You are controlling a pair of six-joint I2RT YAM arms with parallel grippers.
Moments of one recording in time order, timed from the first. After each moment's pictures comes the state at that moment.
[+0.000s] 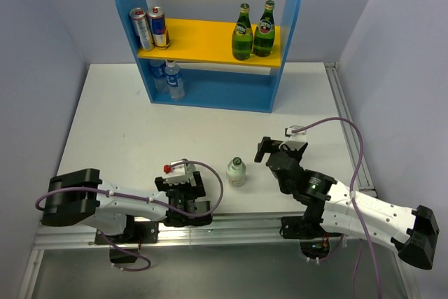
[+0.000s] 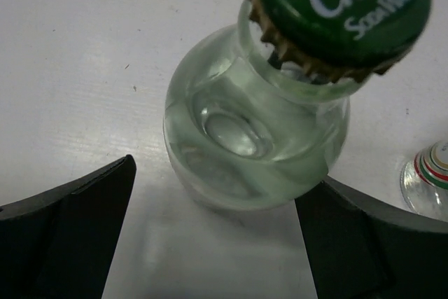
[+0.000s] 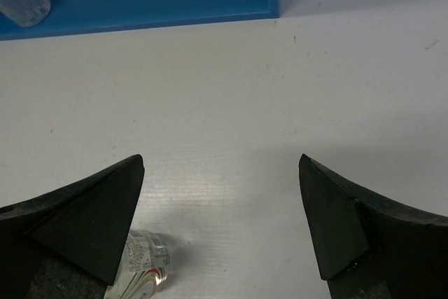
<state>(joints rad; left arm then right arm) -1.49 1.38 0.59 -0.69 -1.16 -1.64 0.98 0.72 0.47 -0.26 0.90 0.64</state>
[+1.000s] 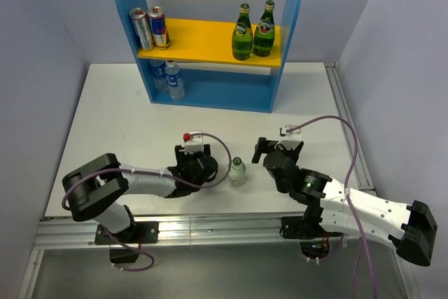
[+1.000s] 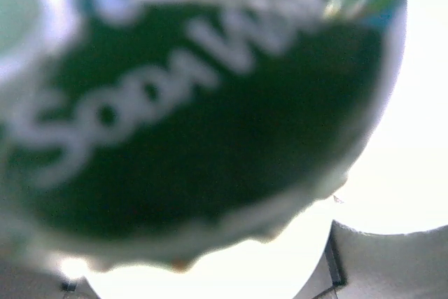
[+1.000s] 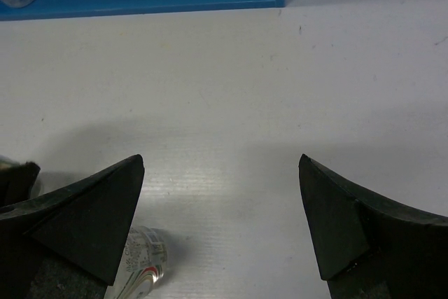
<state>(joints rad) -1.12 1.54 0.56 0.21 -1.01 -0.75 0.98 0.78 0.47 -0.24 0.88 0.64</state>
